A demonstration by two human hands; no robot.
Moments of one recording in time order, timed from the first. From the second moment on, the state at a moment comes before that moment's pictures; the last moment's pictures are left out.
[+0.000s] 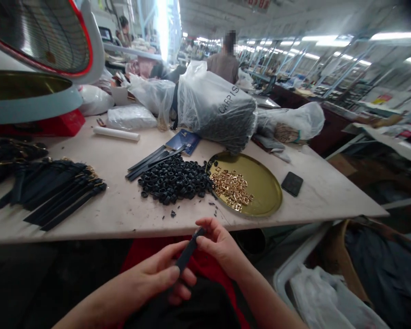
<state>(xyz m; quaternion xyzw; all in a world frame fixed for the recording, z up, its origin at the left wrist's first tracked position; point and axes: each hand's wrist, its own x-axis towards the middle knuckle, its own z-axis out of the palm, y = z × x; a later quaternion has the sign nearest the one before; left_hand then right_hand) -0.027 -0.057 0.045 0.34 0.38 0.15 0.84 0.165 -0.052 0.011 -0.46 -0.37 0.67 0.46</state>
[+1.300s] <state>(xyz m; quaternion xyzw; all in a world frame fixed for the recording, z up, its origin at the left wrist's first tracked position) 0.029 0.004 0.008 0.59 0.55 0.25 0.53 0.185 -0.009 0.007 -0.37 -0.39 0.77 0.34</state>
